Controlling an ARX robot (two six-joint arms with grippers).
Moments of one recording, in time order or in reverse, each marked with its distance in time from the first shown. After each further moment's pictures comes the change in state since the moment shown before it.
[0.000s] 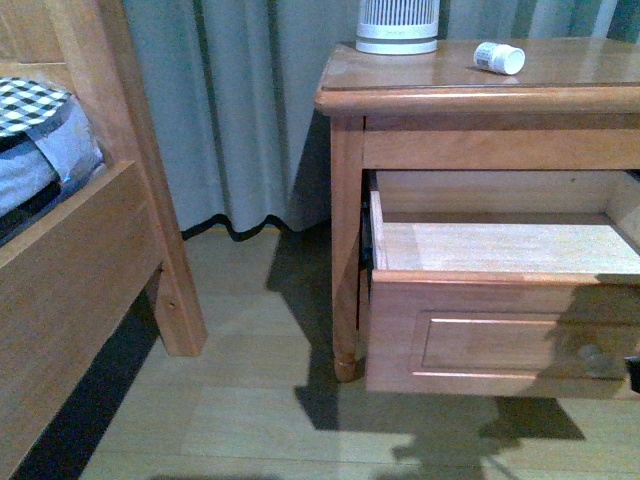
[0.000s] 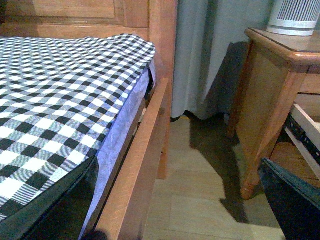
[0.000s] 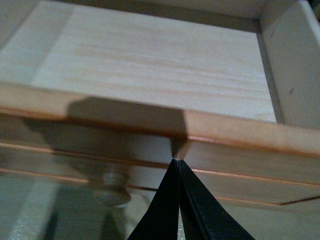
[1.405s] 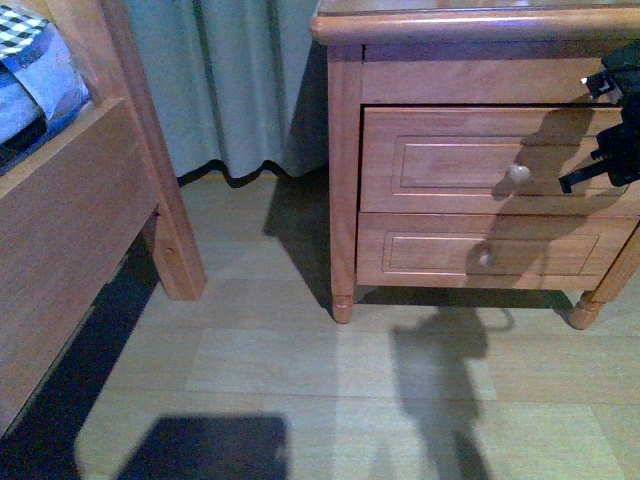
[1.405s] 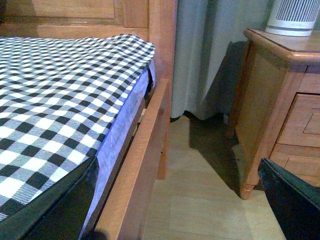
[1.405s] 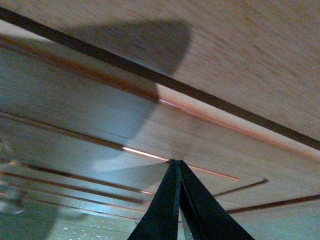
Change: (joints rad) left arm 0.000 0.000 0.000 0.000 0.000 0.000; right arm -0.123 0.514 0.859 -0.282 0.027 -0.344
